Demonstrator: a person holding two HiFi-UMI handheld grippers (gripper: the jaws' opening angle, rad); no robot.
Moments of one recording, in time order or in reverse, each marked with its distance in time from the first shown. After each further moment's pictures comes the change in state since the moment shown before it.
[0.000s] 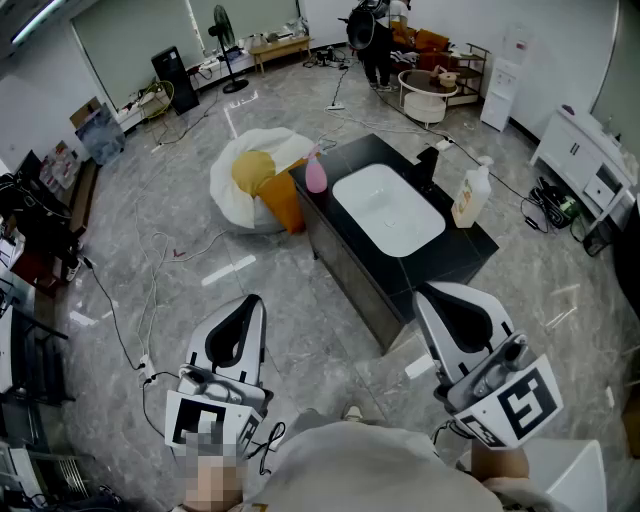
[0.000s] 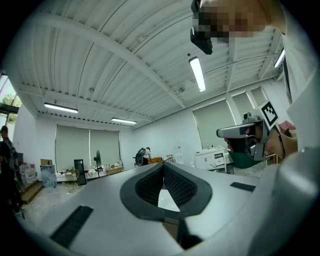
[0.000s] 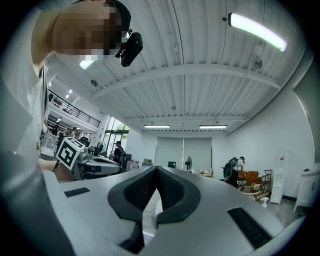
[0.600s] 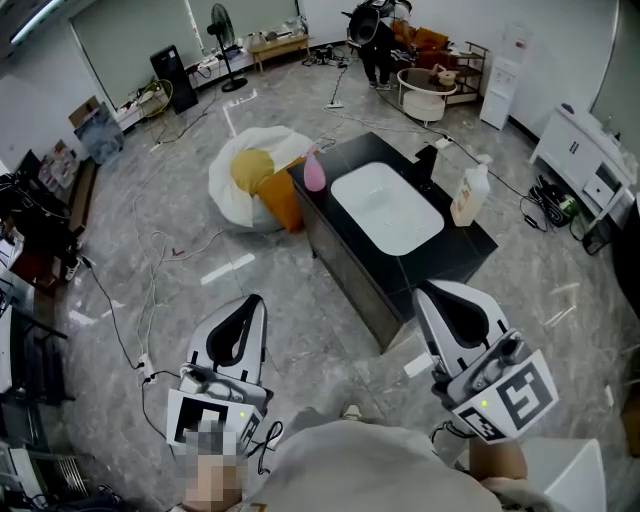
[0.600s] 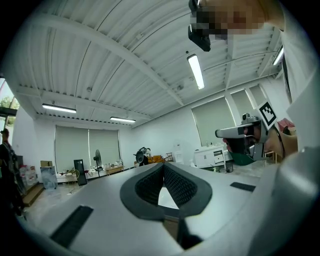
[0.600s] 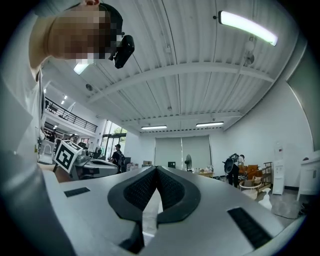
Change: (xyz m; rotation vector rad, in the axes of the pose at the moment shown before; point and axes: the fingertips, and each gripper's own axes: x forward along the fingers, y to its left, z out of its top) left arm 0.001 -0.004 -0.006 0.024 0.019 -0.010; right arm -0.002 -0.006 -0.013 0.072 -0.015 -0.013
